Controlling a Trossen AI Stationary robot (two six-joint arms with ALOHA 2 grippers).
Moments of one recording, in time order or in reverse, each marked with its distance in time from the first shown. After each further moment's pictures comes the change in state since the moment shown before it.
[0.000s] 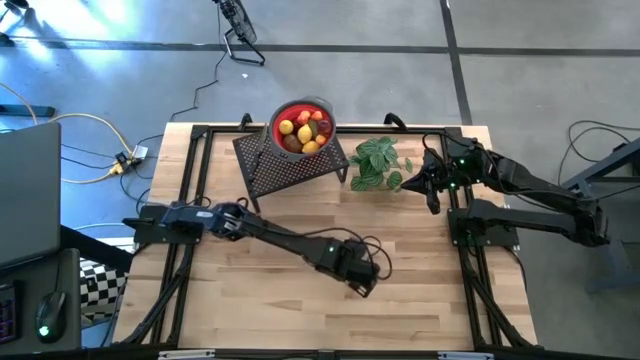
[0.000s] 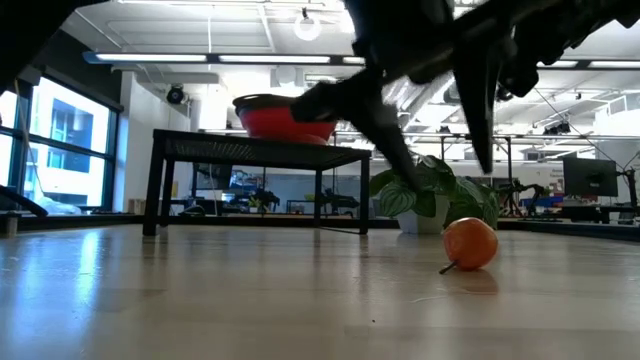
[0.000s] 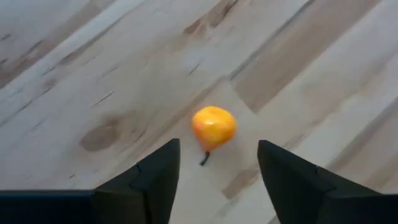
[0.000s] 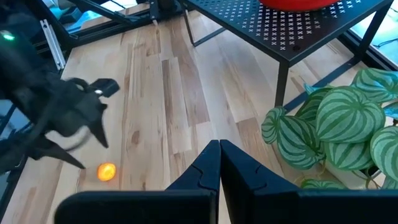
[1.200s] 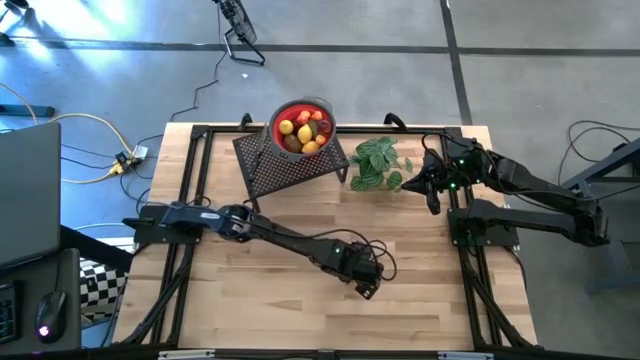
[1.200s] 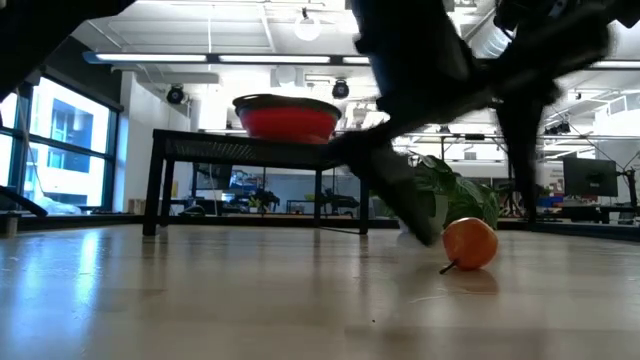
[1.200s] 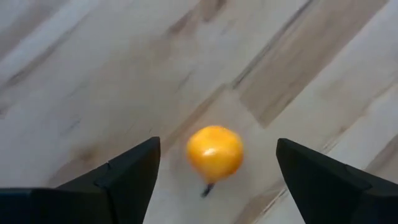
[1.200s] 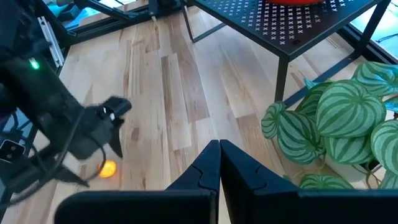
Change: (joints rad) left arm 0.020 0.066 -0.008 0.073 0.050 0.092; right arm 0.000 0.000 0.000 -0.017 0.002 0.000
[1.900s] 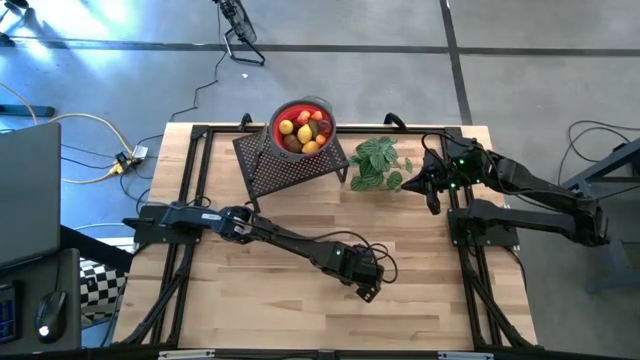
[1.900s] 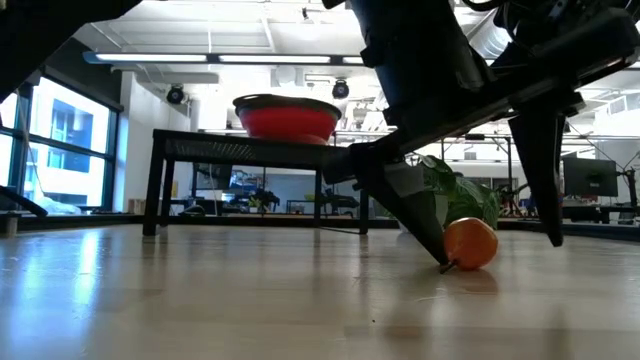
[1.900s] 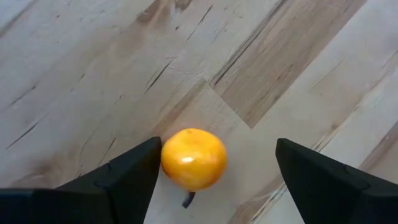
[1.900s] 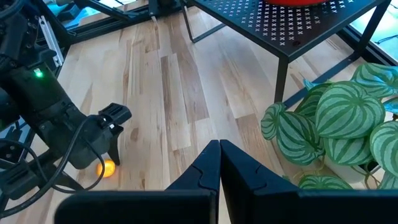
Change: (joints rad) left arm 0.000 0.032 0.002 0.068 0.031 0.016; right arm 0.000 0.000 0.000 0.001 0.001 -0.003
